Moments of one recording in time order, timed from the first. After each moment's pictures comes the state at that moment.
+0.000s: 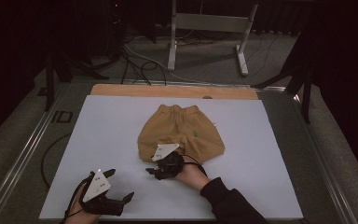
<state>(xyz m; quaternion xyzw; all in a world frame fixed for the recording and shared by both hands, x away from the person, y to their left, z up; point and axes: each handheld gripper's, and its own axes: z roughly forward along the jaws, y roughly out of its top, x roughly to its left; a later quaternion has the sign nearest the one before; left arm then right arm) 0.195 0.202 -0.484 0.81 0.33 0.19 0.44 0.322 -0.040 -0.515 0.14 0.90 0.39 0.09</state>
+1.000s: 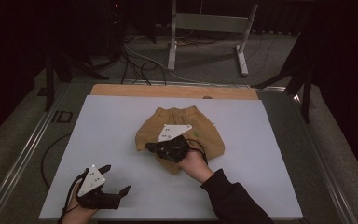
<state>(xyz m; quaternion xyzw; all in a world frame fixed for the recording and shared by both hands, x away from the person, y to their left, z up) 0.204 0.212 -0.486 0.80 0.35 0.20 0.45 0.322 -0.051 -0.424 0.15 0.85 0.49 0.09</state>
